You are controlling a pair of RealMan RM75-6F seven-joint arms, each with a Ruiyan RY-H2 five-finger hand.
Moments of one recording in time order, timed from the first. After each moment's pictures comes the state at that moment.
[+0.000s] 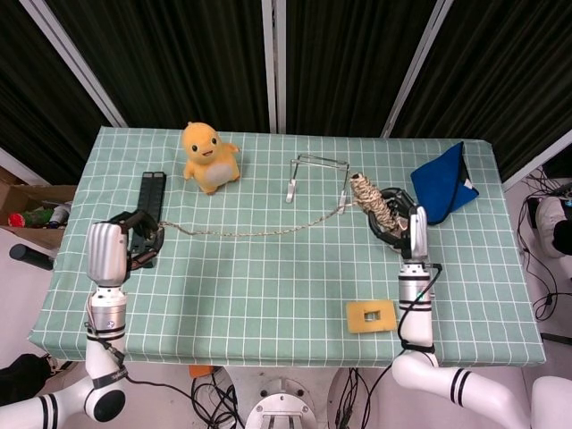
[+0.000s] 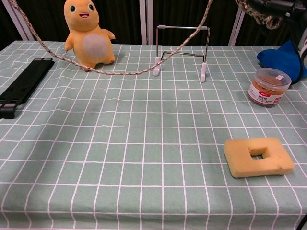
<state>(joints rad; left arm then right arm) -0.36 -1.50 -0.28 -1.75 1.43 1.59 0.11 0.51 -1.78 0.46 -1.42 -1.27 1.37 0.51</state>
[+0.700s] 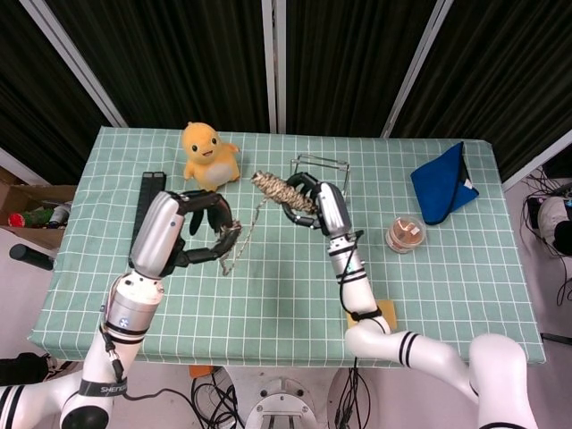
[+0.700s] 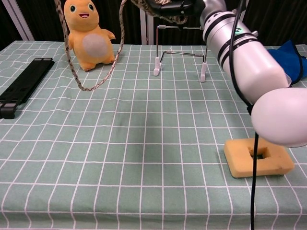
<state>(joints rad) -0.61 -1.24 -0.53 -2.34 1.21 1.30 0.13 0.86 -1.97 0.50 -1.17 -1.27 1.16 0.36</state>
